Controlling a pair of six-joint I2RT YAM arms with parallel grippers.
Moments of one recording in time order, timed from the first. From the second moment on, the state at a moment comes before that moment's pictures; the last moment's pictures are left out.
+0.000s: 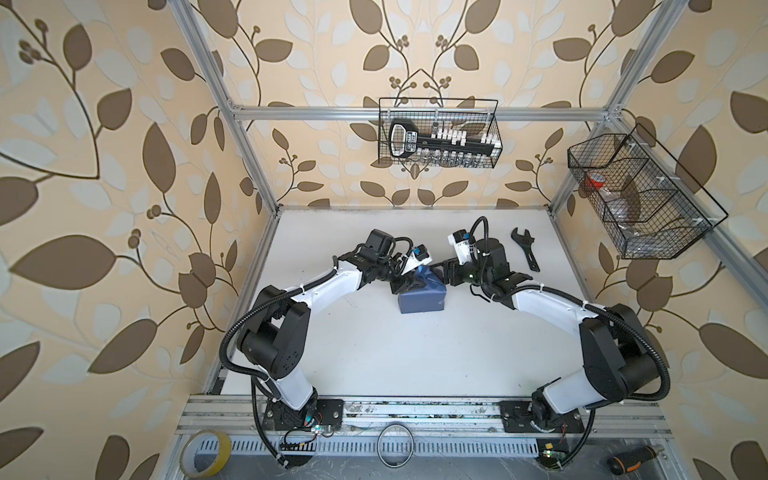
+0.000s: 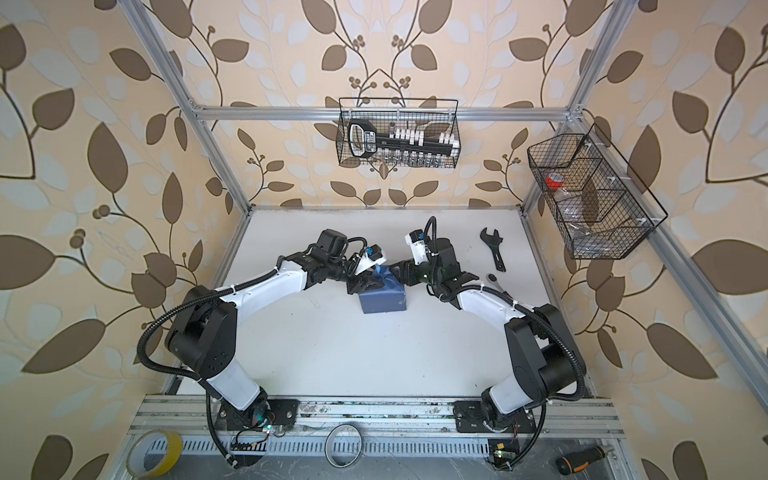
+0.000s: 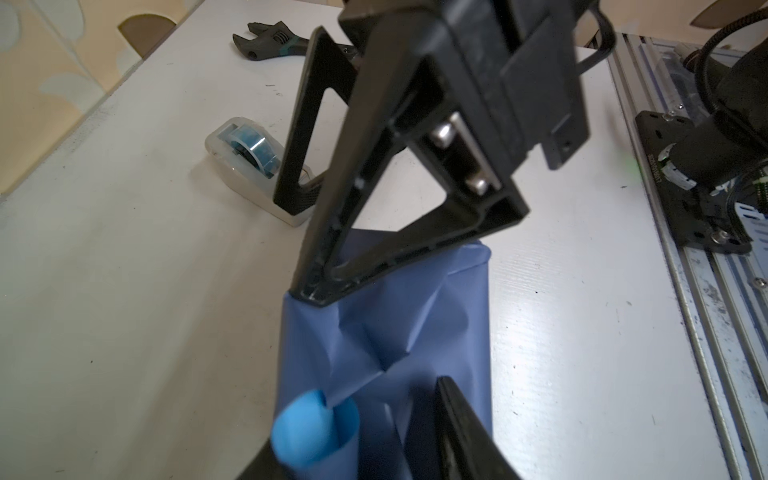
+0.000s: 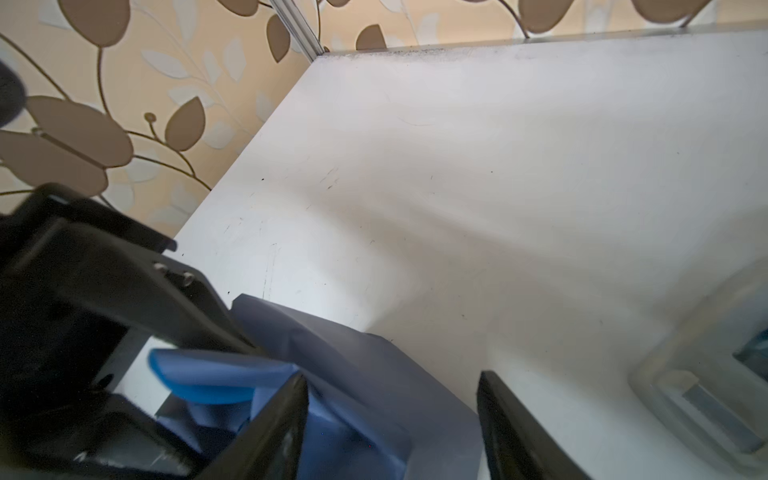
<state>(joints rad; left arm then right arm) -0.51 1.66 1.15 -0.28 0.68 0.63 0.40 1.55 0.88 0.11 -0.36 0.30</state>
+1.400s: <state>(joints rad) -0.51 1.64 1.14 -0.32 0.73 0.67 0.45 1.57 1.06 -0.18 -0.20 0.35</state>
